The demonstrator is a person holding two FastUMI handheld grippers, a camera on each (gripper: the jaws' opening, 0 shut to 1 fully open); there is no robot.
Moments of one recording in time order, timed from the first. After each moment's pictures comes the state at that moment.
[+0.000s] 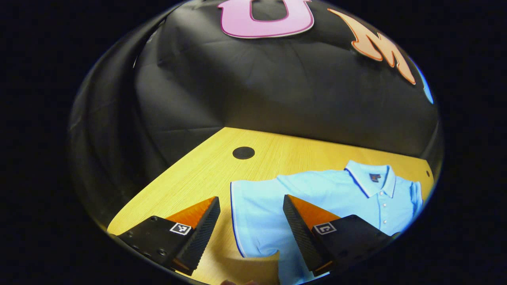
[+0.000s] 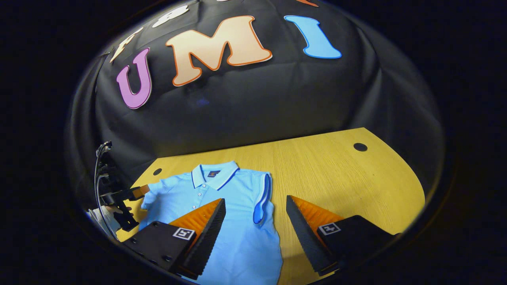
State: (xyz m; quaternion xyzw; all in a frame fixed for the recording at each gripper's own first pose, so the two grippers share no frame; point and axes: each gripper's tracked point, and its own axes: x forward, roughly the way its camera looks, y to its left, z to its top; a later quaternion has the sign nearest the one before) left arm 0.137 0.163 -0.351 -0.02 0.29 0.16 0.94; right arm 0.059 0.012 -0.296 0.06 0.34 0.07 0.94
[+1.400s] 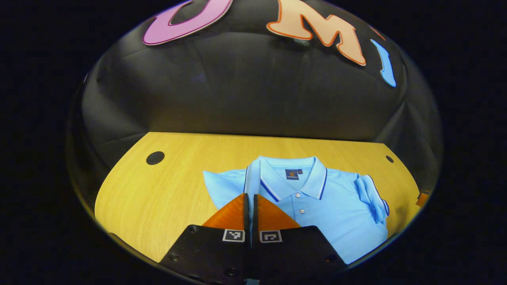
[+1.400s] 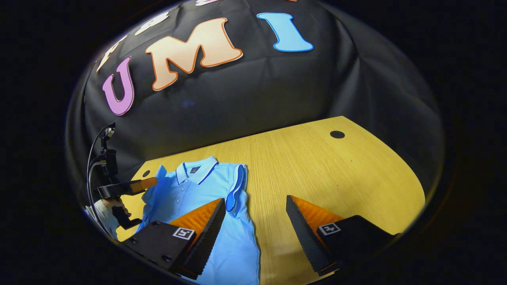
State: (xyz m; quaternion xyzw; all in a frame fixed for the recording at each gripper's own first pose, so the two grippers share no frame) left arm 0.166 -0.024 -0.339 -0.03 0.33 -0.04 0.94; right arm 0.041 -0.032 -0.308 0.09 0.35 0.03 0.93
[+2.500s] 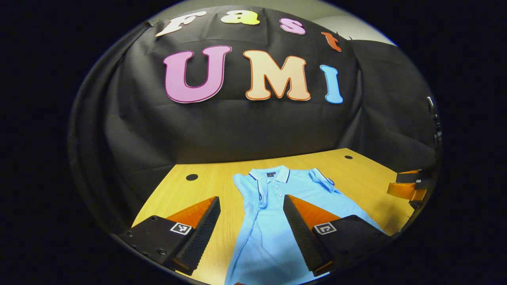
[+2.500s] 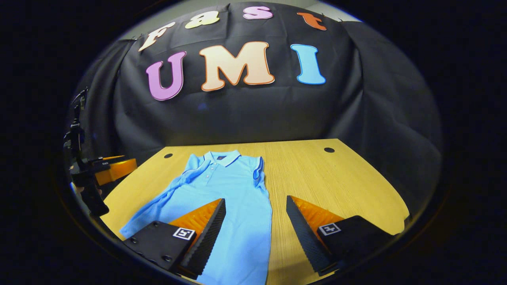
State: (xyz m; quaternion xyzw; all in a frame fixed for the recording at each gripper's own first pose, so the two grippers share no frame) left arm -0.078 0.024 -0.190 0.02 0.18 -0.09 0.98; right arm -0.135 -0.002 -0.239 -0.01 0.29 0.07 0.96
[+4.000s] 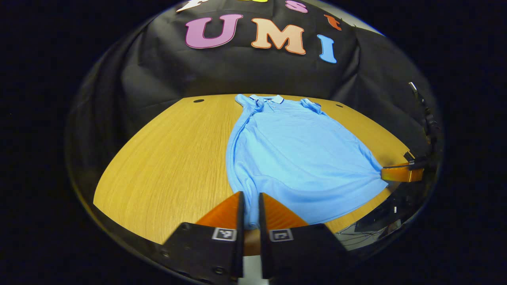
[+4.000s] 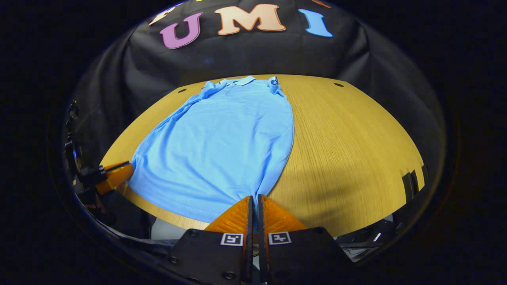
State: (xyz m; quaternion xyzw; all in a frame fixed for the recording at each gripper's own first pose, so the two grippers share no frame) left arm -0.268 0.029 -0.347 -0.01 0.33 -0.06 0.94; right arm -0.305 0.010 -0.350 -0.02 0.46 0.08 0.88
